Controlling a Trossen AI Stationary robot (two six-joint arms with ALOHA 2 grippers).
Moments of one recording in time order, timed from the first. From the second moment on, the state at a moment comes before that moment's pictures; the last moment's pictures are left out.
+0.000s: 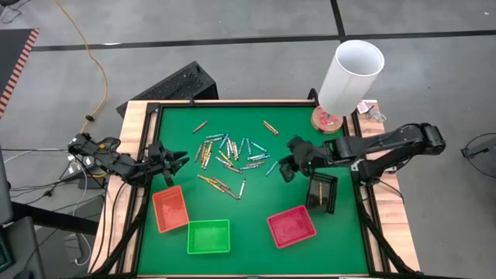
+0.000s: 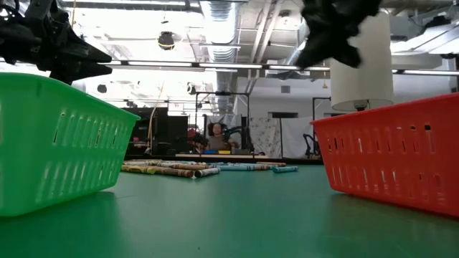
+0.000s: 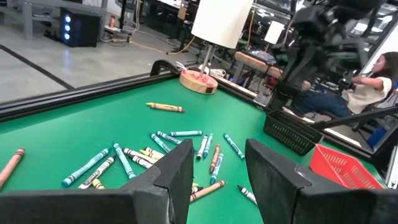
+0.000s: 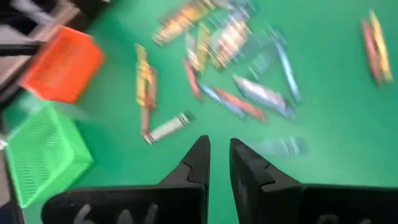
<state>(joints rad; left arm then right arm) -0.47 0.06 0.11 -0.04 -0.89 -0.34 0.10 1.21 0.99 -0.49 0.29 0.77</state>
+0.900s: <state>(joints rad) -0.47 0.06 0.11 -0.05 -0.93 -0.38 -0.06 1.95 1.66 -0.63 0.06 0.04</state>
